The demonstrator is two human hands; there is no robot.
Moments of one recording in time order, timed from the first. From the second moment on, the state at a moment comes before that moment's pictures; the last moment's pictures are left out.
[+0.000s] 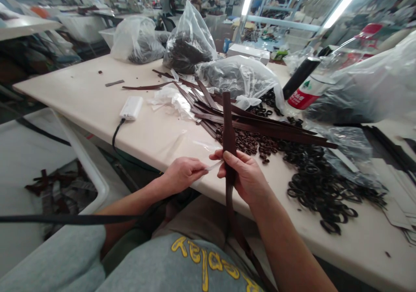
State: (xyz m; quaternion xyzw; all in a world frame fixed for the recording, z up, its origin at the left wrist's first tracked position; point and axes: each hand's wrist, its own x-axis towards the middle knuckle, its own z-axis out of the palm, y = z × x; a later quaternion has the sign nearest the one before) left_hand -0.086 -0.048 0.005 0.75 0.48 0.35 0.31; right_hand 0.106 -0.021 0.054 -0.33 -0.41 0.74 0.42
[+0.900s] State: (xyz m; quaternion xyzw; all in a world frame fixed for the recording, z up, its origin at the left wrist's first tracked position) left_hand -0.032 -0.042 0.004 0.15 0.37 0.63 0.66; right_hand 0.091 -0.072 -0.013 -0.48 -0.55 0.52 0.44
